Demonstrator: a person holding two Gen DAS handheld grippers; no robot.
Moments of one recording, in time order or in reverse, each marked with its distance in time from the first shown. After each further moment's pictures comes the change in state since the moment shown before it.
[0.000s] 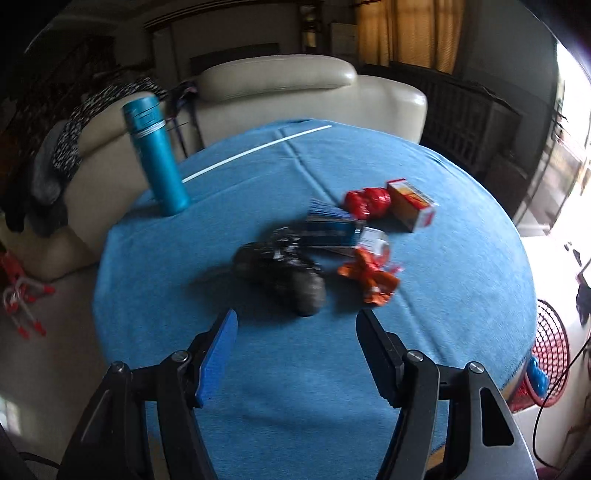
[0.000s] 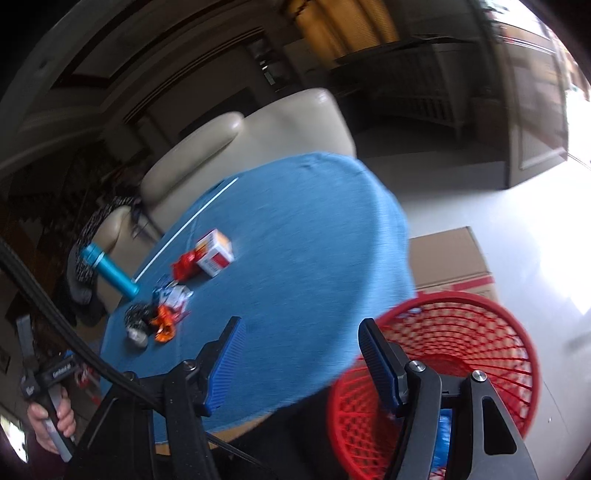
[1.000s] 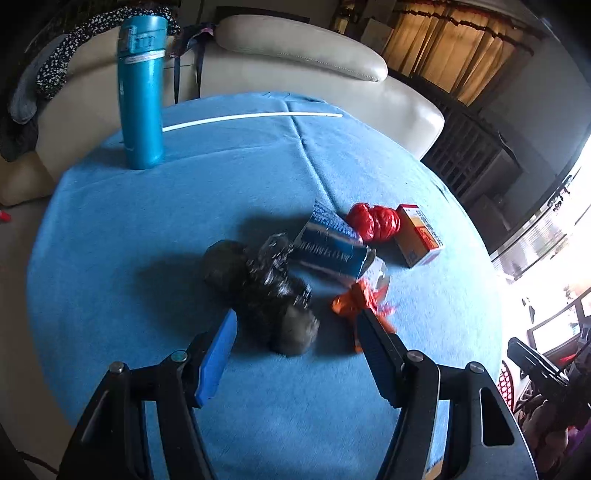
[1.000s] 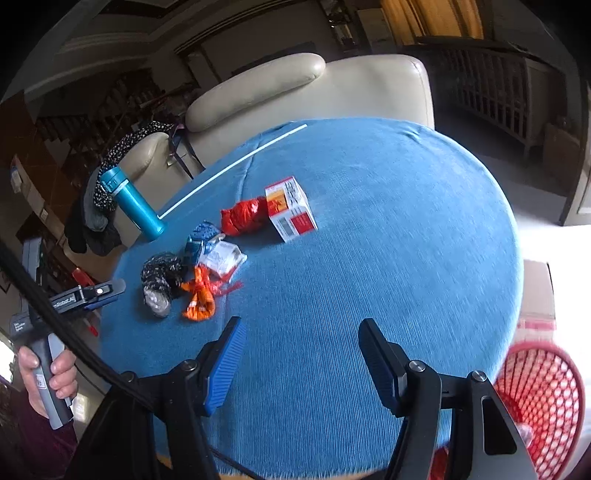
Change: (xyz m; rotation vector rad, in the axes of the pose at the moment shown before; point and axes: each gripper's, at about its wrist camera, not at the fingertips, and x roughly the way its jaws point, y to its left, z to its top) left arm 0.075 0.027 0.037 -0.245 0.111 -0.212; right arm 0.102 0.108 0.013 -0.237 0.162 0.072
